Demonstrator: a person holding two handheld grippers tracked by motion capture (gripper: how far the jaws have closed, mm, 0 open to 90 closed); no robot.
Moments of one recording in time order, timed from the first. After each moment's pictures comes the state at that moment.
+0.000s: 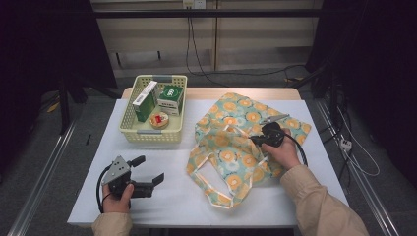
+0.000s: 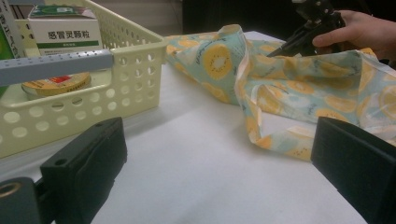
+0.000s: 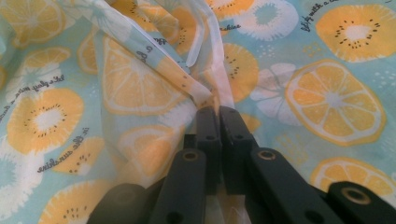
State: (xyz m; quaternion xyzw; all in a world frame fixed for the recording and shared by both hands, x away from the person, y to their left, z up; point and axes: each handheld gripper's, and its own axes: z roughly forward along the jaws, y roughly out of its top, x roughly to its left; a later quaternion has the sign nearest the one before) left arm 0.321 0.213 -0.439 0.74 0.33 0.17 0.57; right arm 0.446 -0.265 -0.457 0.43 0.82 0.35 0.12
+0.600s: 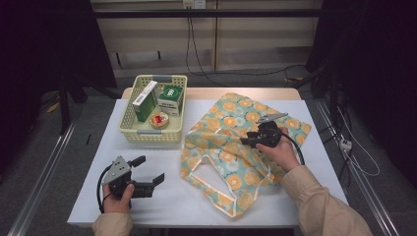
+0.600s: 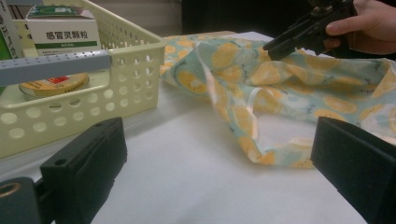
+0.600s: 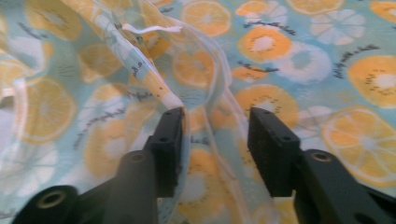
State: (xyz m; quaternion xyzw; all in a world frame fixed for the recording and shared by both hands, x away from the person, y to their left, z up) left arm 0.321 0.211 -0.439 0.74 0.33 0.16 0.57; right arm 0.434 -0.245 -0.435 0.41 0.81 0.40 0.11
